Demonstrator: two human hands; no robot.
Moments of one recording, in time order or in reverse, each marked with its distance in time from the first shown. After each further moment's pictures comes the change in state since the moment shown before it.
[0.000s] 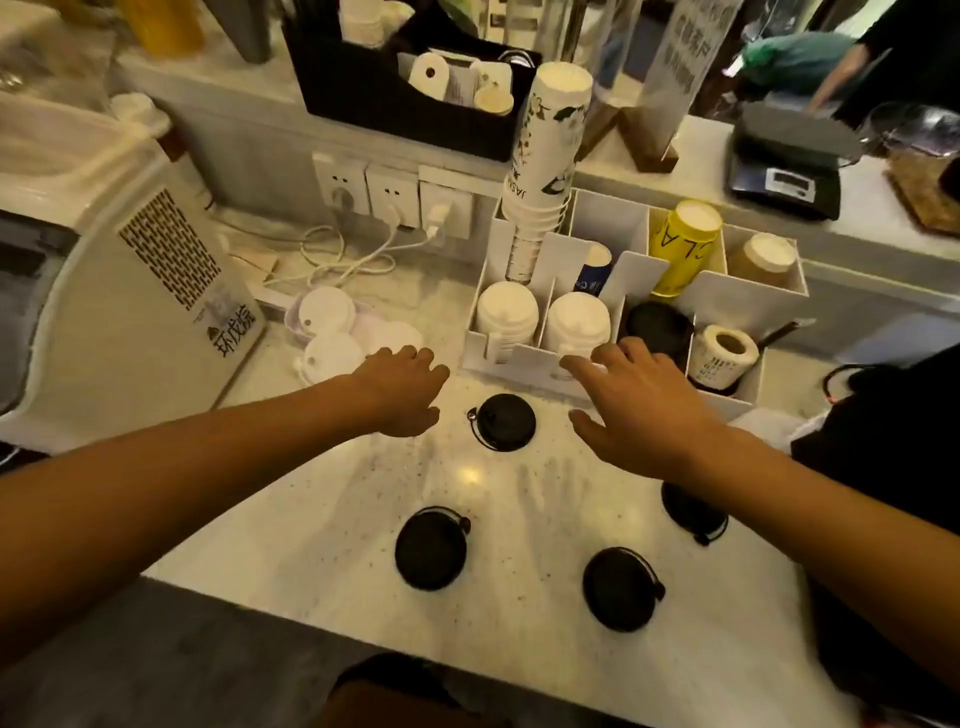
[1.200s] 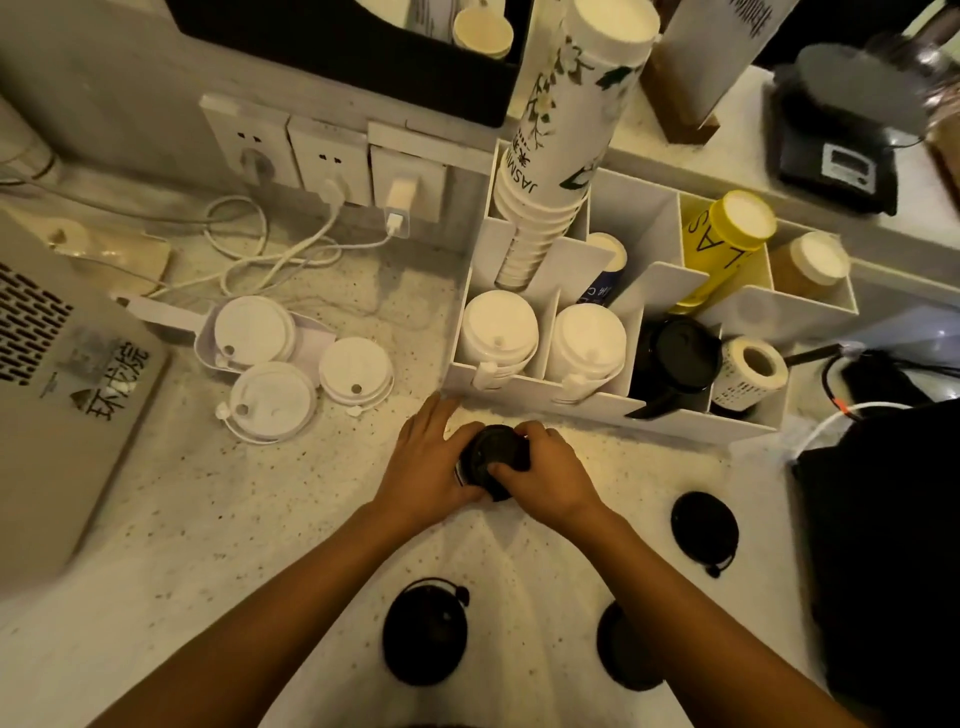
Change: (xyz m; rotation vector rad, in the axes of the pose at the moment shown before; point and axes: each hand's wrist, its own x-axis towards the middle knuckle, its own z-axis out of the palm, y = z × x) left_hand 0.084 0.041 0.104 -0.857 0.229 -0.001; right_hand 0.104 -0.054 0.135 0.816 -0.221 0.559
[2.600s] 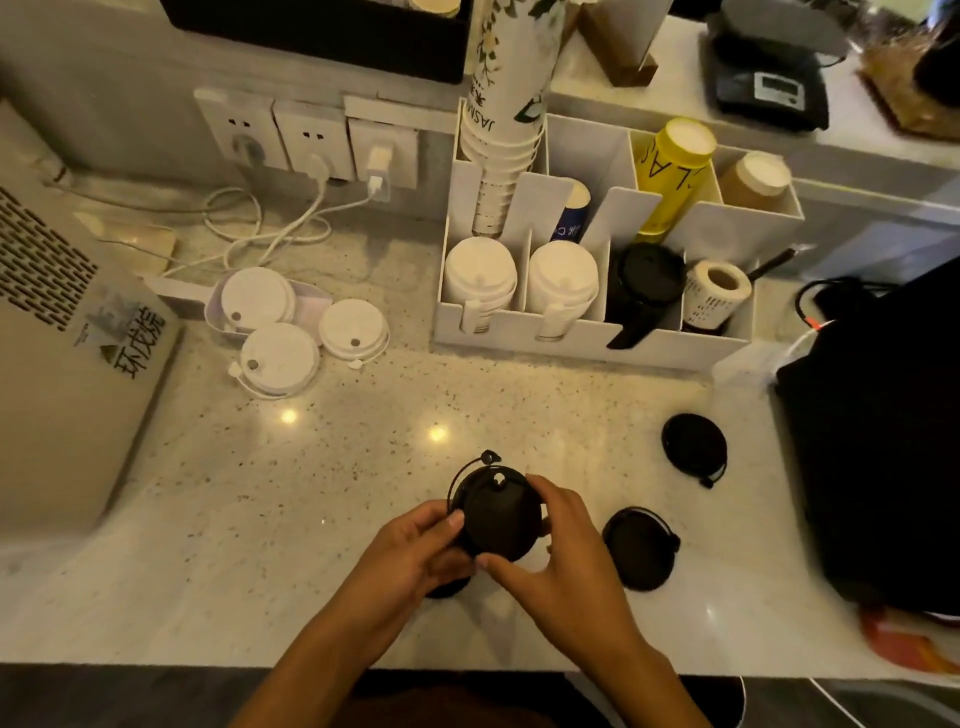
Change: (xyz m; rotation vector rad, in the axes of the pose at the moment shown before) left_hand -0.171 0.048 -0.002 -1.360 -0.239 -0.507; right_hand -0.185 0.039 0.056 0.274 0.187 -0.184
